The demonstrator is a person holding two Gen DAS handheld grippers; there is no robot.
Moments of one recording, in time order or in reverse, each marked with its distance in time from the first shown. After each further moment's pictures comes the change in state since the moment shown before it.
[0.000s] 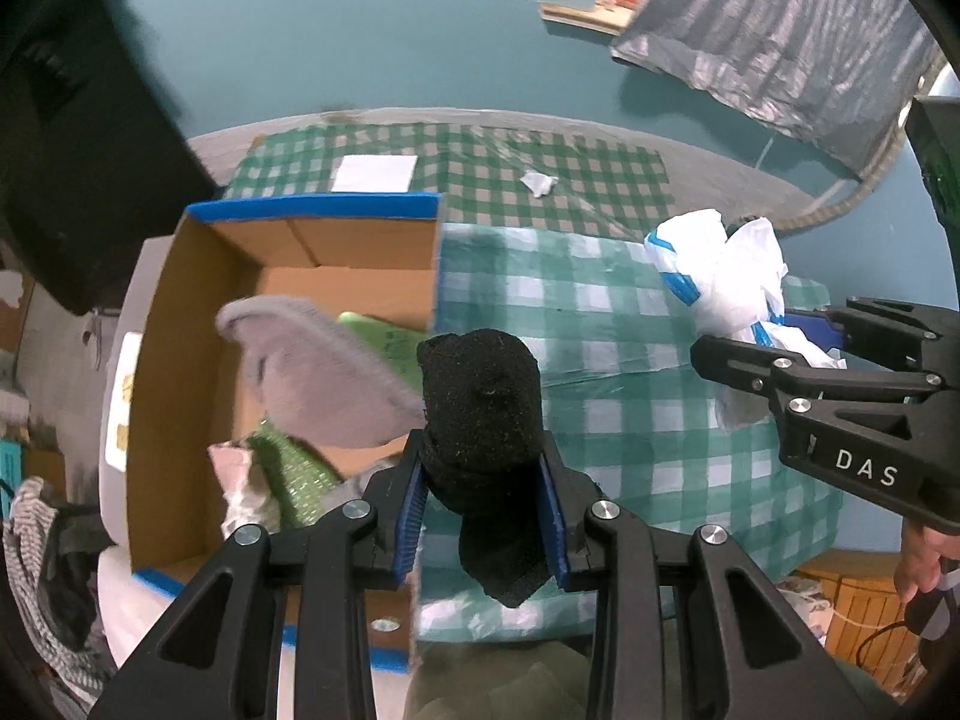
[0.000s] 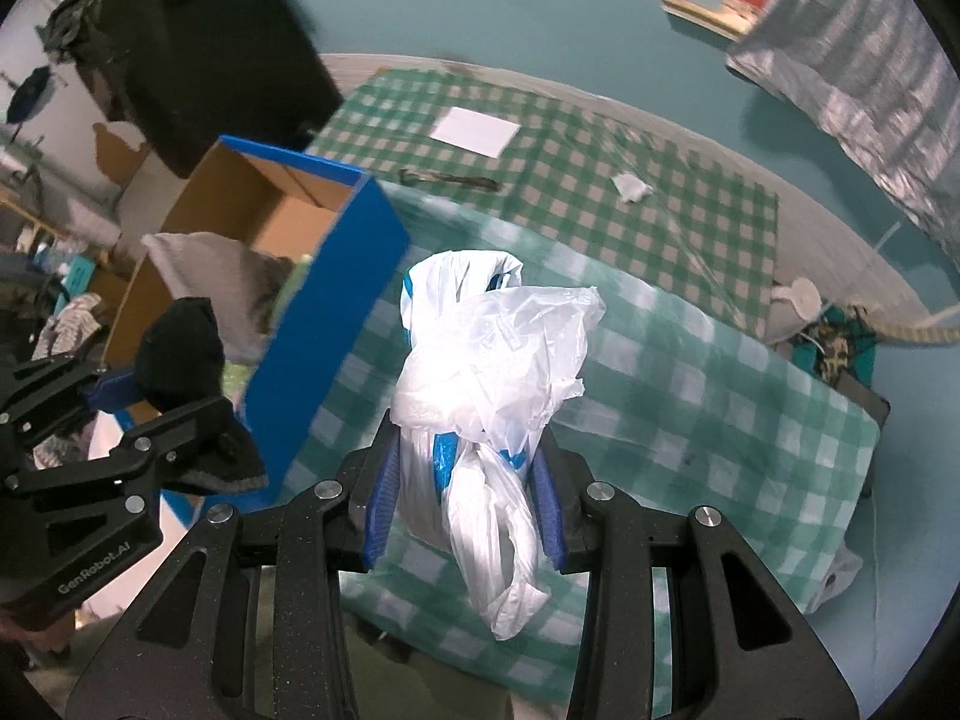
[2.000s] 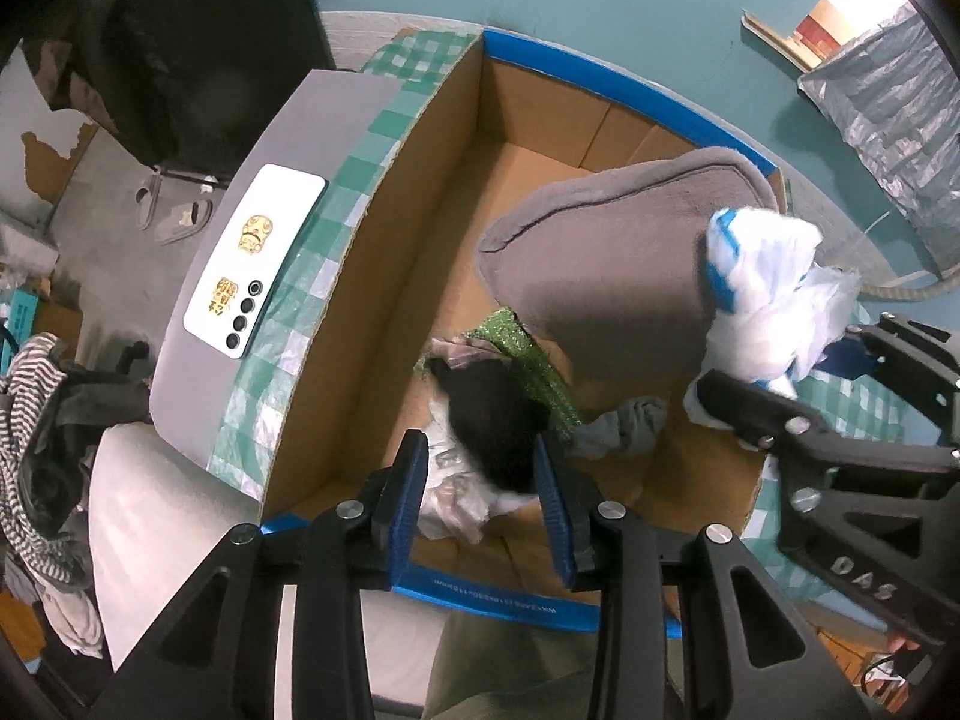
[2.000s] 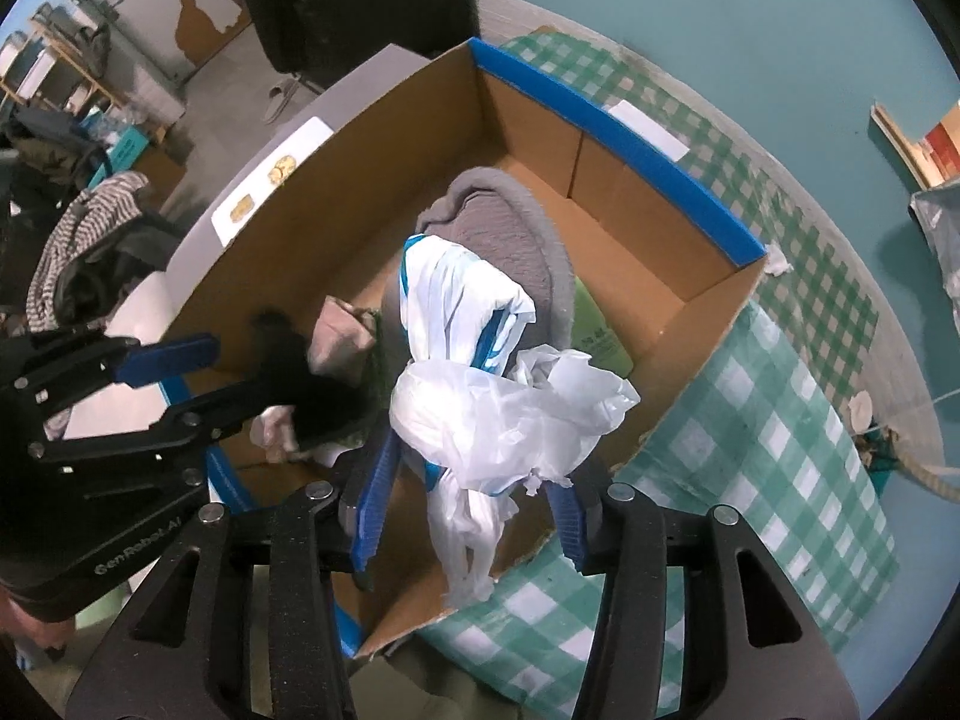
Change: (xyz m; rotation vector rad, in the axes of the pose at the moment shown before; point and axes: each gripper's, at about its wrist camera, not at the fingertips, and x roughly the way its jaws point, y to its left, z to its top) left arm 0.031 0.173 -0.047 -0.257 0.131 0.062; right arm 0.086 0.191 0.047 -0.288 0.117 0.041
